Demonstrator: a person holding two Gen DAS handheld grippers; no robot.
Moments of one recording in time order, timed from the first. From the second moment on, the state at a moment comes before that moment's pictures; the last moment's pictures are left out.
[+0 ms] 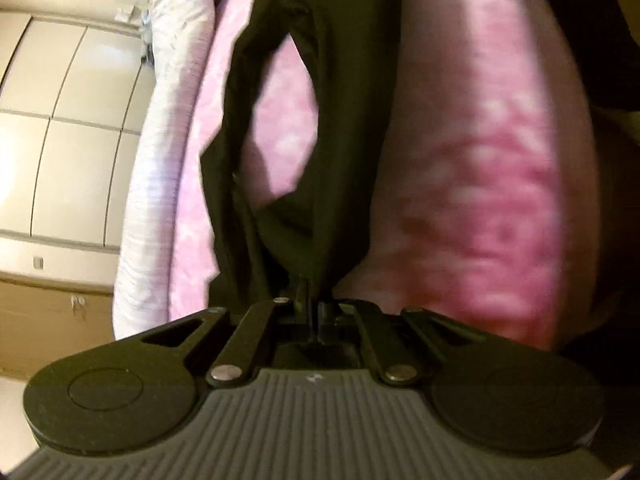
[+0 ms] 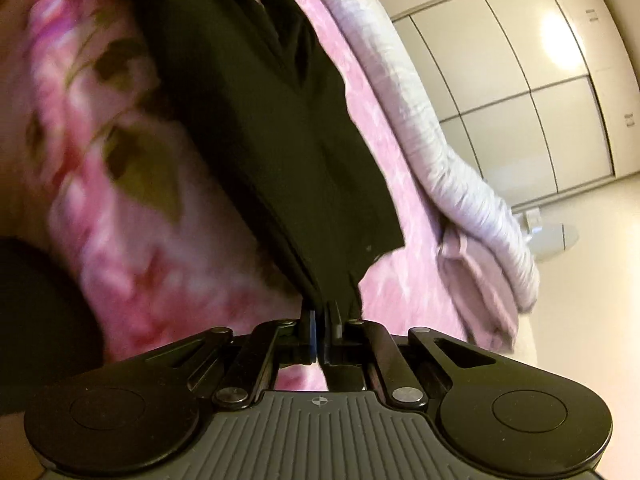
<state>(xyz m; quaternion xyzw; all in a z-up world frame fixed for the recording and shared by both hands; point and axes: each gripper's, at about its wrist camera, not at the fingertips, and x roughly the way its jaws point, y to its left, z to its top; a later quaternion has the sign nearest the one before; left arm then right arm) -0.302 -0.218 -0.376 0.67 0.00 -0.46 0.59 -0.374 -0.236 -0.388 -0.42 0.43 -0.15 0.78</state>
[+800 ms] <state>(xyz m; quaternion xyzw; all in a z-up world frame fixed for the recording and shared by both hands) -0.113 -0.226 -0.334 0.34 0.39 -0.48 0.71 -0.296 -0.162 -0.358 -0.38 0.35 -0.15 0.84</state>
